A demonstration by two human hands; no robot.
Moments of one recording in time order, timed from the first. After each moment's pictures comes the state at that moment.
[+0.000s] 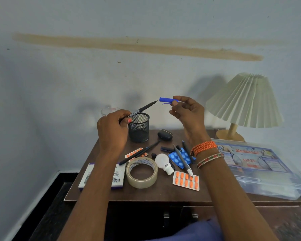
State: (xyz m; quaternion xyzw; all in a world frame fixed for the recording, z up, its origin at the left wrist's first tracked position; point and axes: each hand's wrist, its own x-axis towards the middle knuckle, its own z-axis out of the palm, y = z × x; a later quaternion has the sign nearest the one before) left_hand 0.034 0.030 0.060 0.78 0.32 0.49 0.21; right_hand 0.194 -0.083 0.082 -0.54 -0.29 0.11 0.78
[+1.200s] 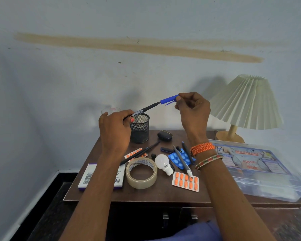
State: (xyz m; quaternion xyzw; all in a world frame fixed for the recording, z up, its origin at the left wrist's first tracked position) left_hand 0.041 0.033 0.054 0.79 0.33 0.48 0.18; right_hand 0.183 -0.086 0.090 -0.60 -0.29 -0.07 0.74
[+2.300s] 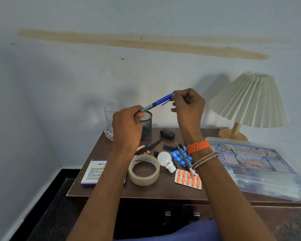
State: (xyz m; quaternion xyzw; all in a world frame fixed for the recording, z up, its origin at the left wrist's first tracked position) left_hand 0.044 -0.004 0.075 0.78 0.31 0.51 0.21; right_hand 0.166 -0.074 0.094 -0.56 -0.30 -0.03 0.77
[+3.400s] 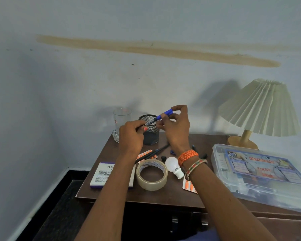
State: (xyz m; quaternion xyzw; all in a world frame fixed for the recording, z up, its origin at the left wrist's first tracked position) left_hand 0.047 0.026 0.043 0.76 0.36 0.44 0.31; right_hand 0.147 -0.038 0.056 -0.58 -0.33 0.08 0.74
